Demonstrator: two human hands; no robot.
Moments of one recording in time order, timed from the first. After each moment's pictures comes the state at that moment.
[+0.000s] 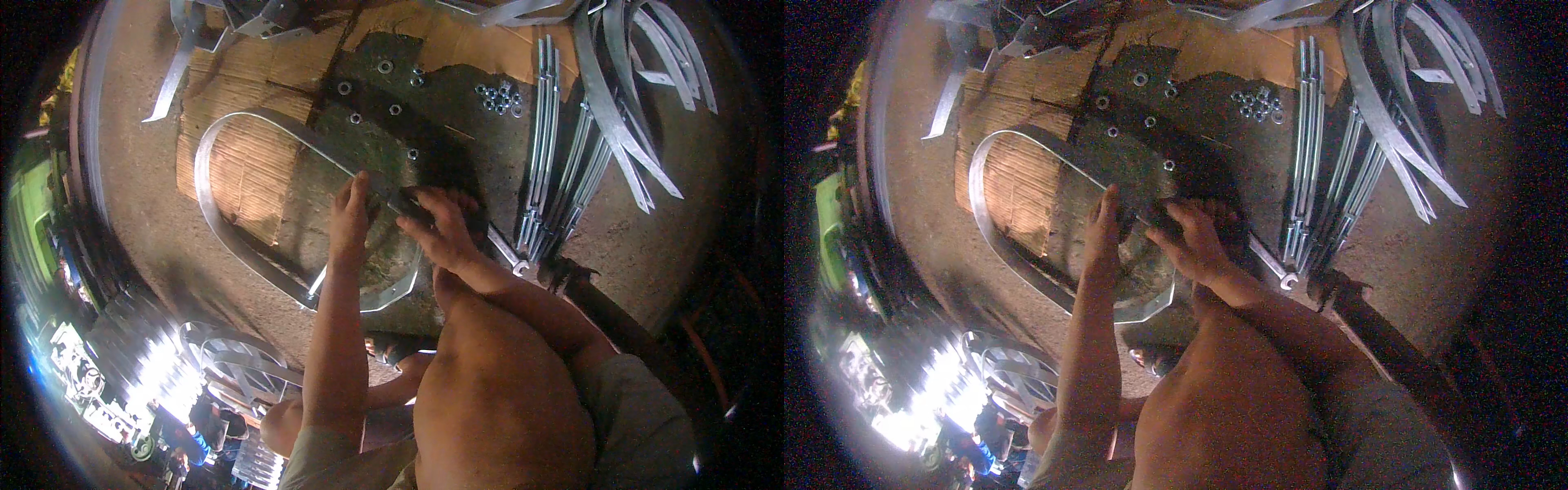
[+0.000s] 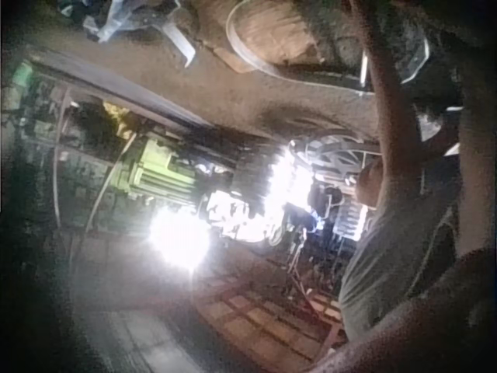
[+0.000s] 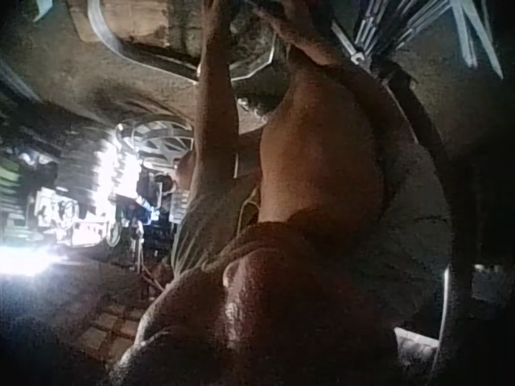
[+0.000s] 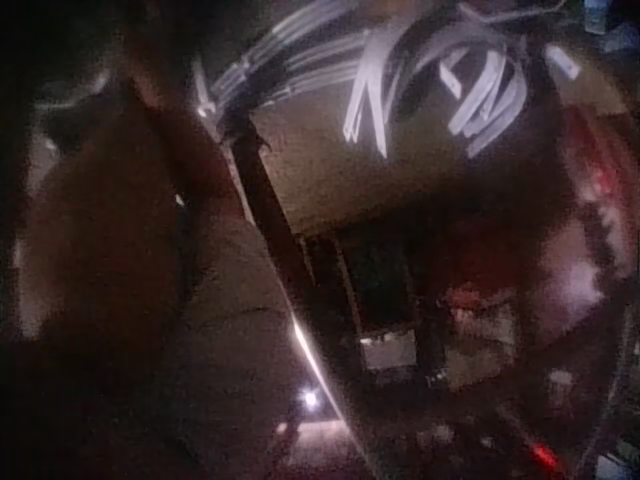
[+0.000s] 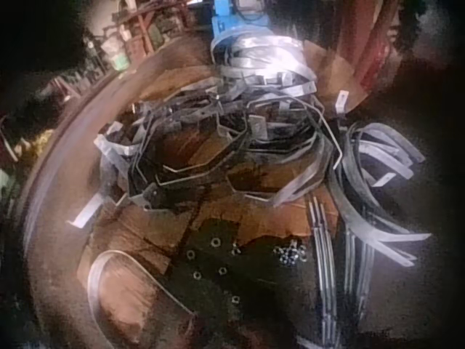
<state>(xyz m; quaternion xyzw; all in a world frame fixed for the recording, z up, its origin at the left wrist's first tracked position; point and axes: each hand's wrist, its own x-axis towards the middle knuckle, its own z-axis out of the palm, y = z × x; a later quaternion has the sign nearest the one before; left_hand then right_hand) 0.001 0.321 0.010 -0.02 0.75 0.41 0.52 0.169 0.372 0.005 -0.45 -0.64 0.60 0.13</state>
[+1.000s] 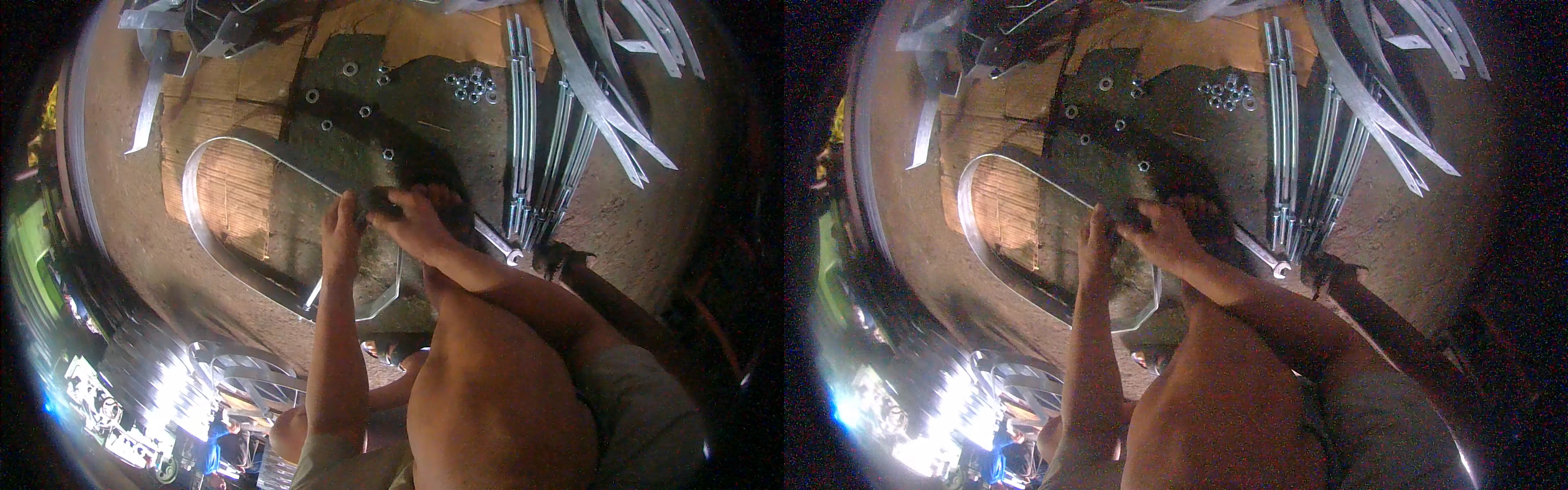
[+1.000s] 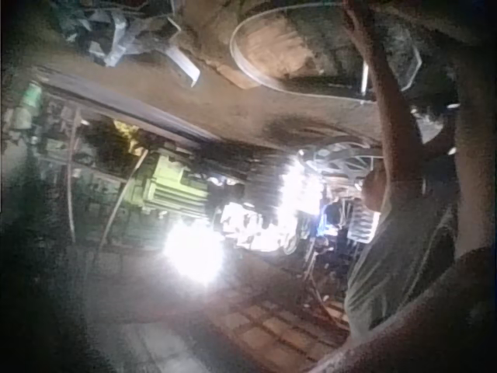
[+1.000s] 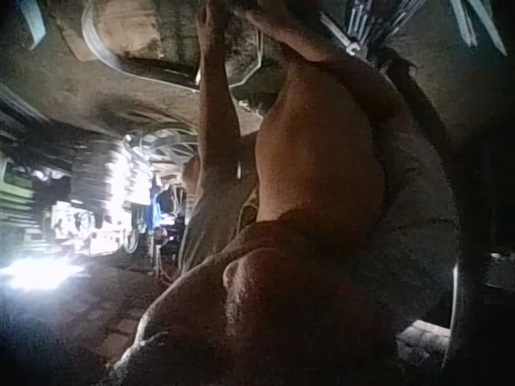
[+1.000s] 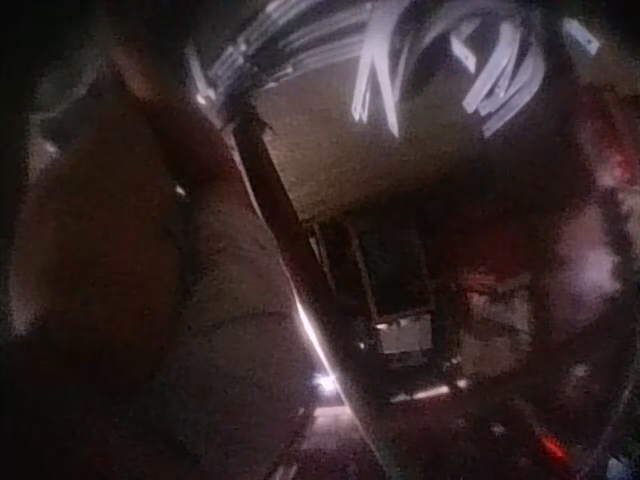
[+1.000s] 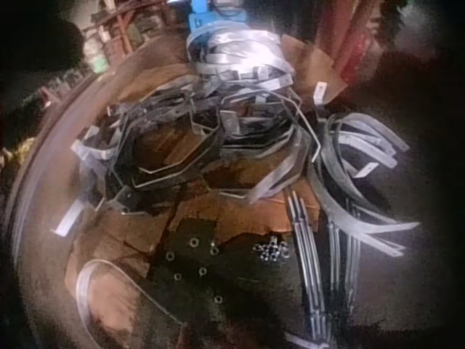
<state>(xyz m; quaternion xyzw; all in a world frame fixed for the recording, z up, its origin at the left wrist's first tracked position) 0.014 0.304 0.006 -0.01 0.74 0.40 0.53 0.148 0.373 0.009 -0.52 -0.60 0.61 0.09</state>
